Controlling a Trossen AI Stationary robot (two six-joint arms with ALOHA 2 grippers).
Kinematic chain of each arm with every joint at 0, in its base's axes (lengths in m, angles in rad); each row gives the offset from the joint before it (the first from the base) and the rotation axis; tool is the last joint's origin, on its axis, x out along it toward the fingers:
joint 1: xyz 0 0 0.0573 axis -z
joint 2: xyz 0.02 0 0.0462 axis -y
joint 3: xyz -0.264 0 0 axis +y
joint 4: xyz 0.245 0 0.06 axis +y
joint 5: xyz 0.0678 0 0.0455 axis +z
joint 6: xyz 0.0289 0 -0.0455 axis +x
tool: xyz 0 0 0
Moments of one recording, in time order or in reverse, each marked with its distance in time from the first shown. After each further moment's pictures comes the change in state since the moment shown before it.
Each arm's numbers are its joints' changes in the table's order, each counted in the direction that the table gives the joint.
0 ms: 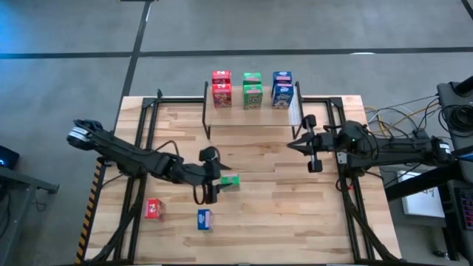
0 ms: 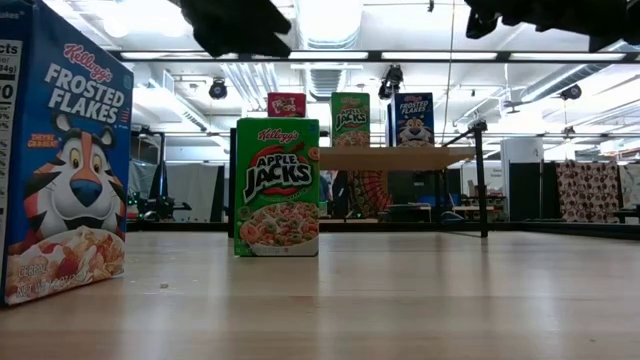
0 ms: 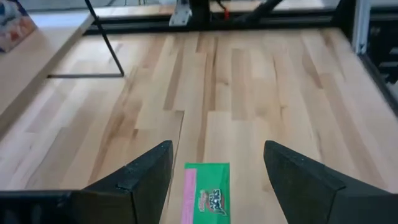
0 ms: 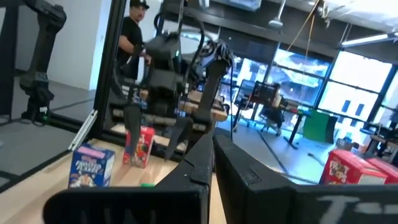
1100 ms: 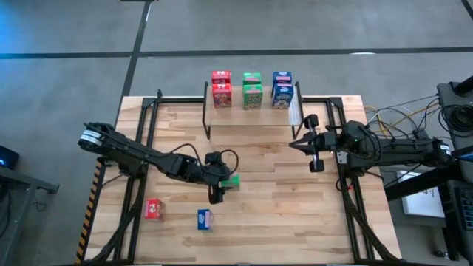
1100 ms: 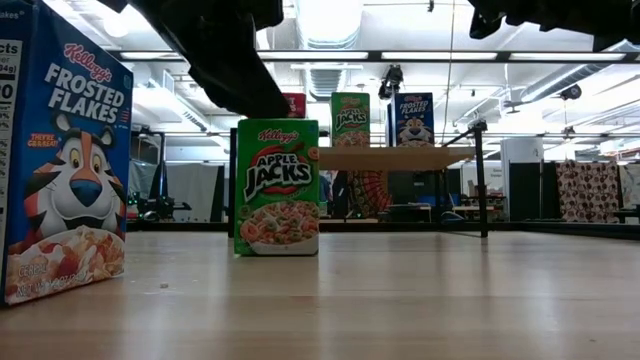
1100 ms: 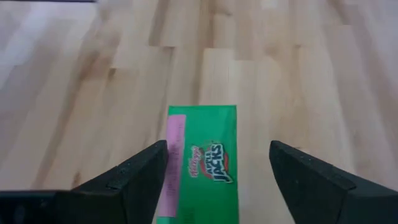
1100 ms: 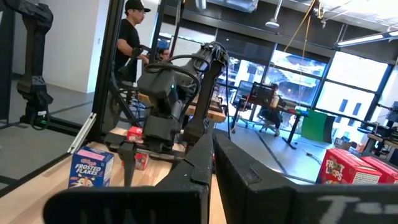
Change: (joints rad) left arm -0.073 -0.150 -0.009 0.076 -0.143 -0.062; right arm 0.000 0.032 0.008 0.015 -0.009 0.014
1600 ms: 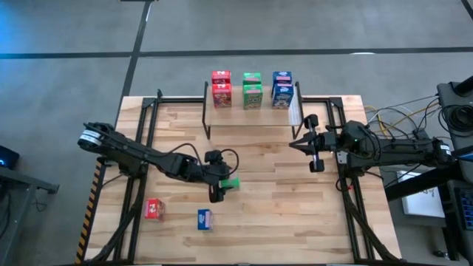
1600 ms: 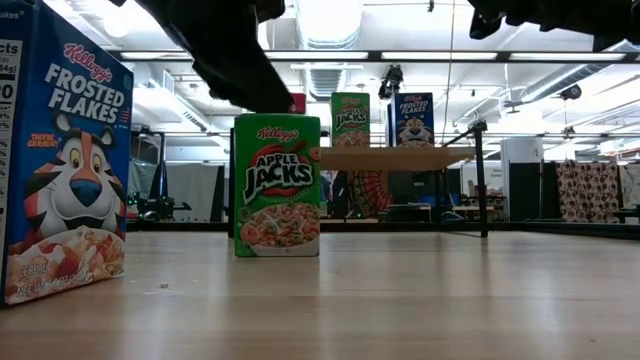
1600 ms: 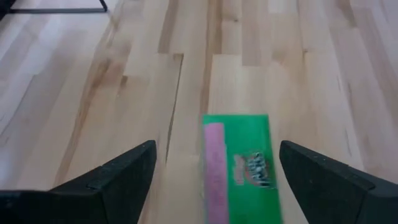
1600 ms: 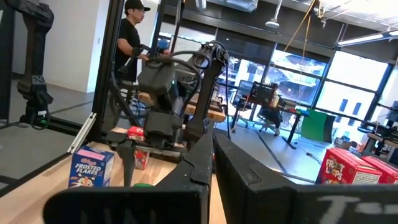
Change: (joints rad) left arm 0.005 0.004 -0.021 0.021 0.038 0.026; right arm 0.000 0.000 0.000 0.002 0.000 0.000
